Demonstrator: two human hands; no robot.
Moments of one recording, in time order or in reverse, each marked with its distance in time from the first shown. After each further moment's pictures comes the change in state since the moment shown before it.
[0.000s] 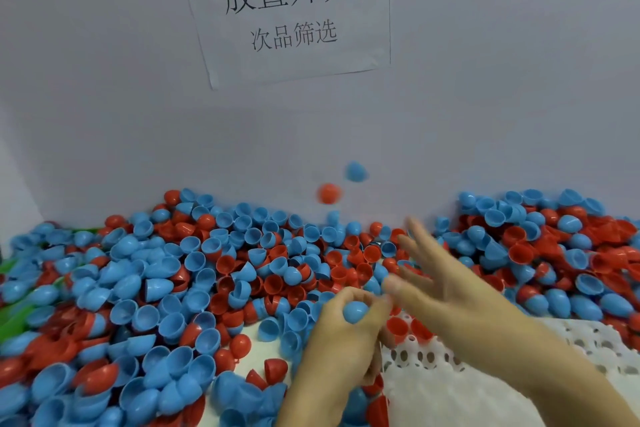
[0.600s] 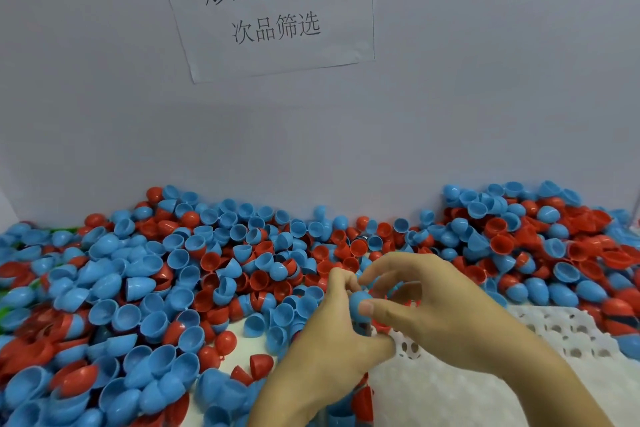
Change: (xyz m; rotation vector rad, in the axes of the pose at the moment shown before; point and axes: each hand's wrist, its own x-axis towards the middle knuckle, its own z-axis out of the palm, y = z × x) left_hand -0.012 0.012 -0.007 0.297 -0.257 0.187; right_hand -0.002 -0.012 -0.001 -0.200 -0.005 -0.040
